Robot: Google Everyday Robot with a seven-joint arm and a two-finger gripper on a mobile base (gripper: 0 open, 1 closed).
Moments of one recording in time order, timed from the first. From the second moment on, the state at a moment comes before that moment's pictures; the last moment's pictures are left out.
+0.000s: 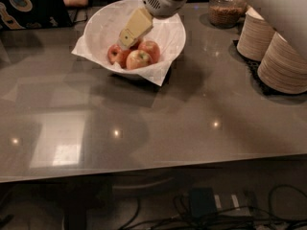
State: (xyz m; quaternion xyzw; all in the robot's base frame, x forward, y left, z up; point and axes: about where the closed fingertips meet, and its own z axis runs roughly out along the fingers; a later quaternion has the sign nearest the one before) arm 0.646 -0.002 0.984 -0.41 0.86 0.05 0.31
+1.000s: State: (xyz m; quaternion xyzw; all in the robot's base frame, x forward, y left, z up) arm 0.654 0.008 0.977 -0.29 0.90 0.08 0.31
